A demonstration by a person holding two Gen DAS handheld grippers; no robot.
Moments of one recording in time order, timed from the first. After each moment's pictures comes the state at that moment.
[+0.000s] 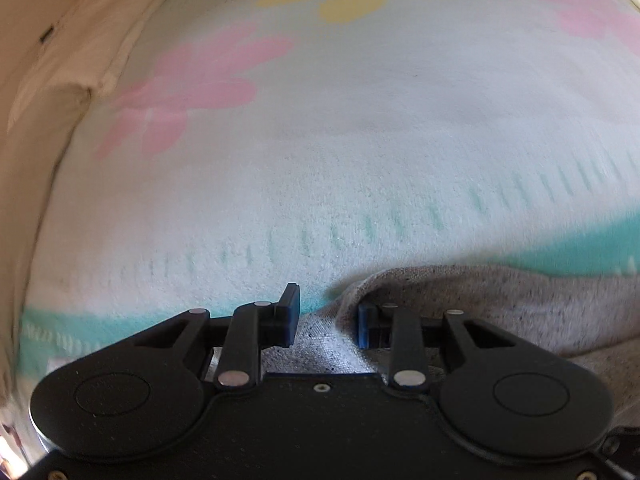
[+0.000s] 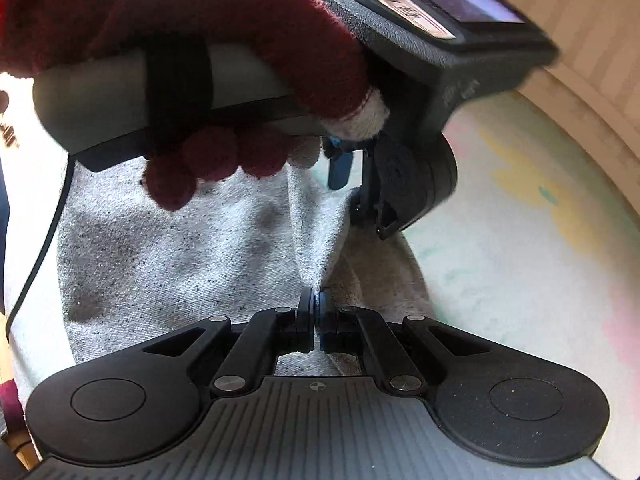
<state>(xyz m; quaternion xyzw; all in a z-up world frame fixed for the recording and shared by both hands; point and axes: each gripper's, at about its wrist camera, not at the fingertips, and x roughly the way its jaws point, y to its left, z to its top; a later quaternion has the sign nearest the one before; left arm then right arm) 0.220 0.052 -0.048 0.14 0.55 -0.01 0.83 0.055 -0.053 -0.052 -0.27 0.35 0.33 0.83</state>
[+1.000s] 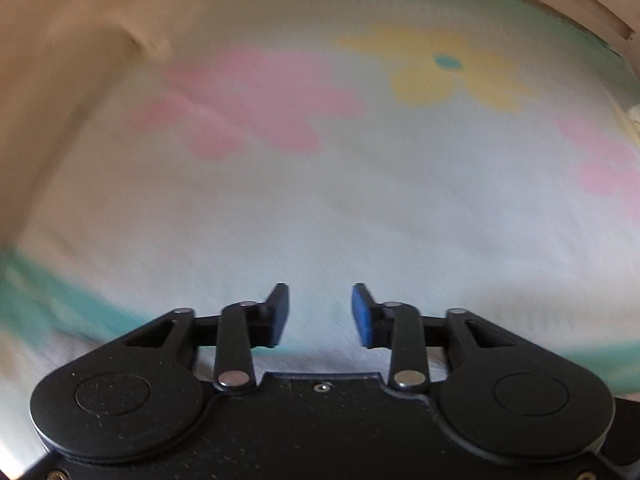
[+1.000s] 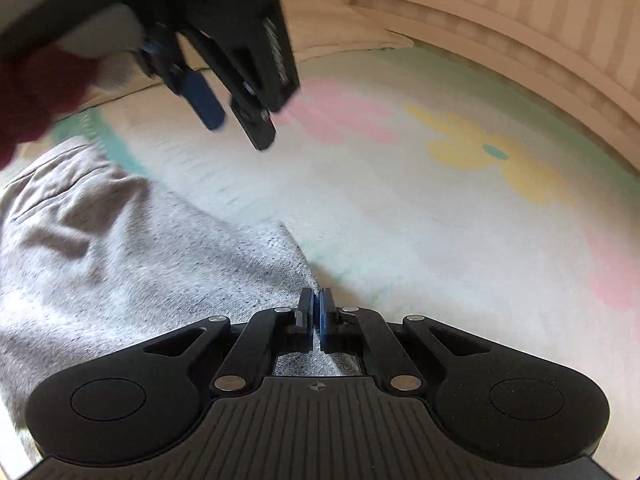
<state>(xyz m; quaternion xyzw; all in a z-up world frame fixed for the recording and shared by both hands) 0.244 0.123 0.032 -0.01 0.51 0.02 0.86 0.120 -0.071 -0.045 -0.17 0.38 0.25 0.87</state>
